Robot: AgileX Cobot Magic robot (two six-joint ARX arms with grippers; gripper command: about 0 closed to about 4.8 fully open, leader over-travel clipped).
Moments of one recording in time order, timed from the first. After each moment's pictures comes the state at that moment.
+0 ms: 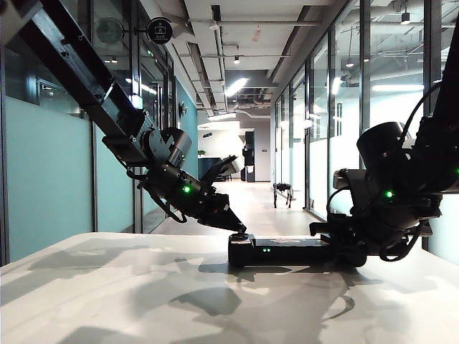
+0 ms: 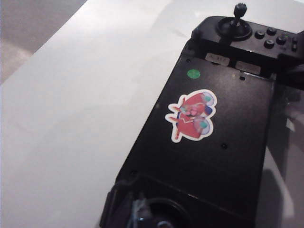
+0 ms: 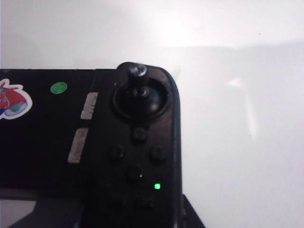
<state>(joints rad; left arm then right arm) -0.34 2.54 1.96 -0.15 0.69 0.49 0.27 2.13 0.91 0.68 0.14 0.16</state>
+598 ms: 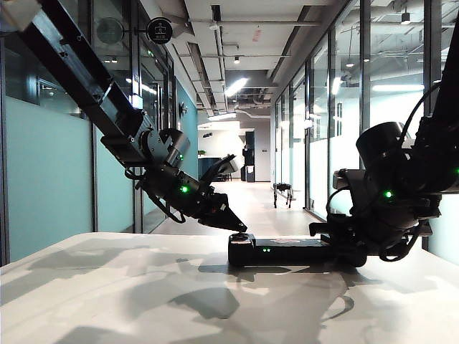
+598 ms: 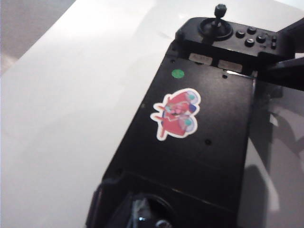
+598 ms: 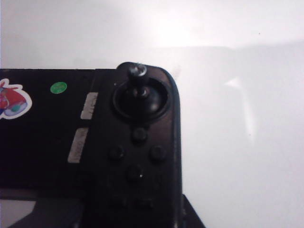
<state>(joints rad) -0.34 2.54 1.96 -0.17 0.75 0.52 0.27 2.13 0.91 0.68 0.15 0.16</state>
